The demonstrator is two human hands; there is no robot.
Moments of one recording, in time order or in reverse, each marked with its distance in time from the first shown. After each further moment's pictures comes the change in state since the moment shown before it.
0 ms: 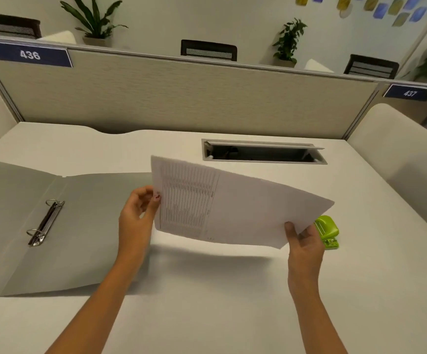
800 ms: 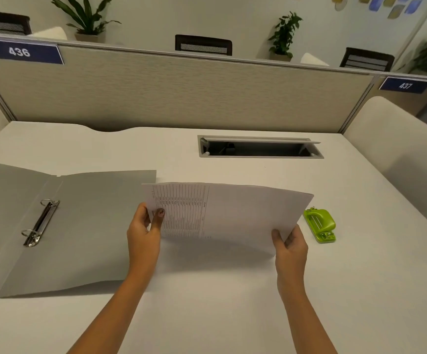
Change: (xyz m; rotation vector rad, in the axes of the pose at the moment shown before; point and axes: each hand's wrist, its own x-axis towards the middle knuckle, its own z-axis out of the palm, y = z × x) left_hand -0.029 -0.016 0.012 0.053 0.006 -0.040; right_hand -0.013 0.024 0.002 -0.174 -0.015 0.102
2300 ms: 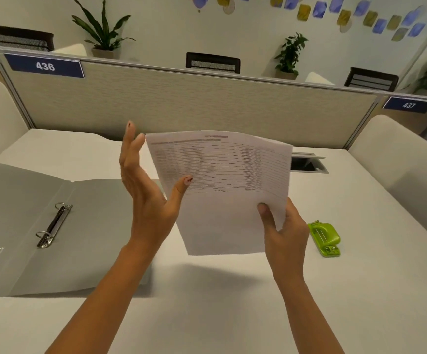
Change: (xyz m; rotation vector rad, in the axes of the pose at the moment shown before) left_hand 0.030 0.097 0.005 0.292 0.099 0.734; right_hand -0.016 -0.095 0.036 -0.218 -0.096 -0.459
